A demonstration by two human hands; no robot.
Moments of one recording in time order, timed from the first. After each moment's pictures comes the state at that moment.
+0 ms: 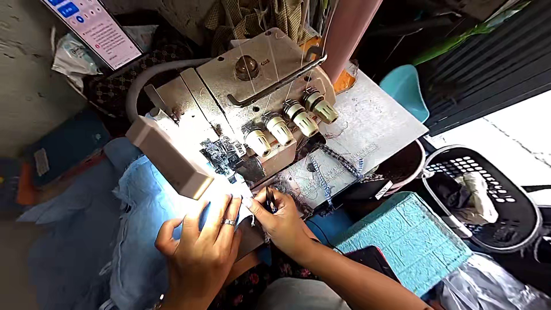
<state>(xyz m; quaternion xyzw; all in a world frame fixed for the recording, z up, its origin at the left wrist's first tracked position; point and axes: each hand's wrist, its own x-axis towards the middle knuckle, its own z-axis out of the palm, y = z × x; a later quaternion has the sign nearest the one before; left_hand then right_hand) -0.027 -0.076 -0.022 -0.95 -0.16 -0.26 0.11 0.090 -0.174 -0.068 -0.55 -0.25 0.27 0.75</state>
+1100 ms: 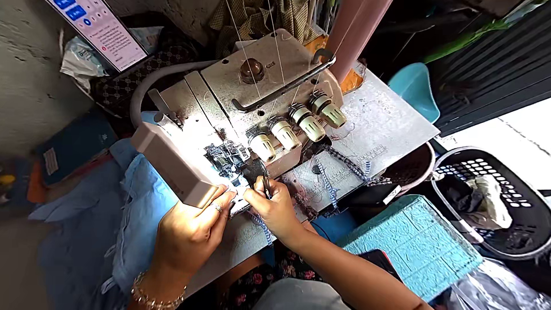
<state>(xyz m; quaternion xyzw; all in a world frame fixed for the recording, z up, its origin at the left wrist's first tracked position) -0.020 -0.030 -0.017 -0.96 -0.09 -0.25 -0.07 0.103 -0.143 -0.066 -0.54 -0.18 0.29 0.76</state>
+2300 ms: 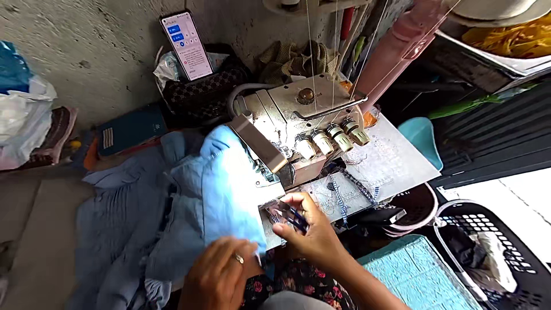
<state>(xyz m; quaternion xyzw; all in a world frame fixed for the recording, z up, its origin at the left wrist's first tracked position) -0.103 -0.101 -0.009 -0.94 -0.18 -0.25 -0.13 0.097 -0.205 -0.034 -0.68 -0.45 0.24 0.52</state>
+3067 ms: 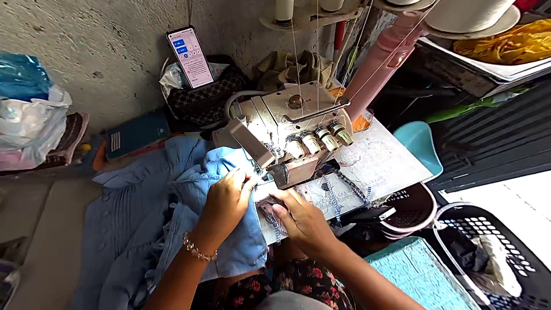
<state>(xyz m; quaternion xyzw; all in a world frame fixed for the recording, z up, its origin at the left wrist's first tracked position) -0.014 -0.041 0.000 -0.92 -0.22 -0.27 -0.17 0.105 -0.198 -0.034 -0.71 -0.54 0.06 0.44</state>
